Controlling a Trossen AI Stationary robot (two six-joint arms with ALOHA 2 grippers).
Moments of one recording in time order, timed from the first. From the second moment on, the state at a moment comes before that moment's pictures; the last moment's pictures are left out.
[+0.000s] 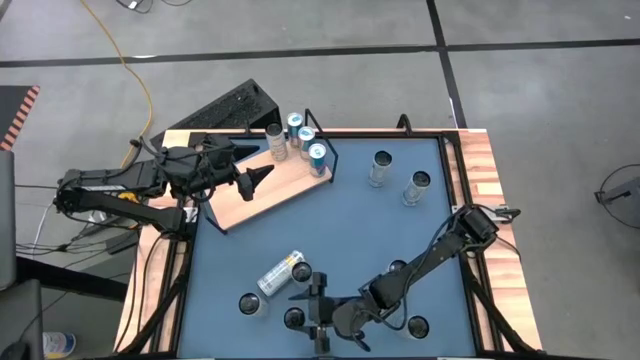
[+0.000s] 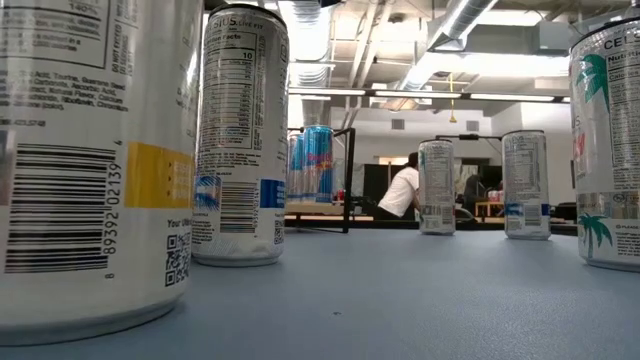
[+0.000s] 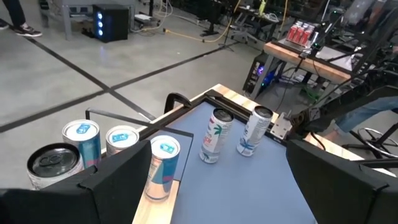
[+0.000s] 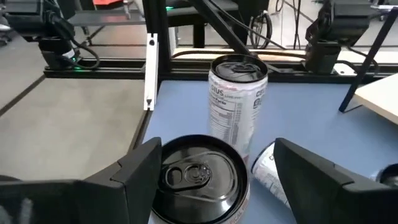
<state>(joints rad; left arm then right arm) 0.01 0.90 1.04 -0.28 -0.53 -0.34 0.59 2.08 1.50 0.22 0.50 0.22</state>
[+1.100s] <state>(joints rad) 0.01 0.90 1.04 -0.31 -0.53 -0.36 0.62 2.10 1.56 0.14 0.58 0.25</state>
